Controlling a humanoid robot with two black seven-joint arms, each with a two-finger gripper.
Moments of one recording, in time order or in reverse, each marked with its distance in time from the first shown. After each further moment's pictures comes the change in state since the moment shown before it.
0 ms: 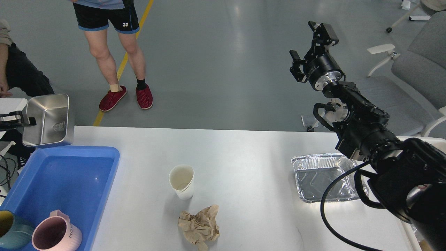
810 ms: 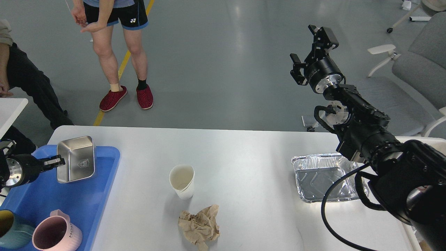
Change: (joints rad) left arm 0.341 -0.349 -0.001 0.370 -0.151 0.167 -0.004; right arm -0.012 -0.002 -0.004 0.000 -0.002 0.004 0.000
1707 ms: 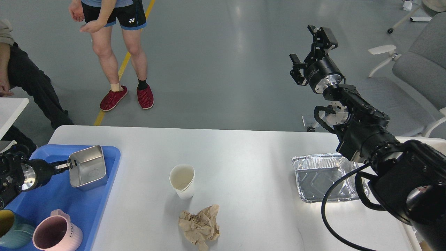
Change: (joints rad) left arm 0.046 -0.095 0.000 0.089 0.000 0.060 0.000; right arm 0.000 0.000 -0.004 0.000 0.000 0.000 0.000
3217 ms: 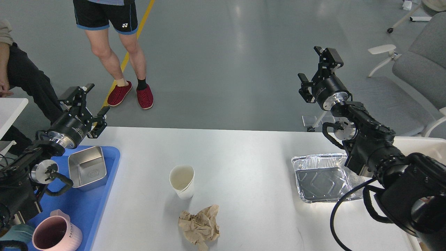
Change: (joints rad) left arm 0.100 -0.207 -1.080 -0.002 -0.529 -0.332 -0.062; right arm -0.097 -0.041 -0.039 -0.001 0.002 0.004 0.002
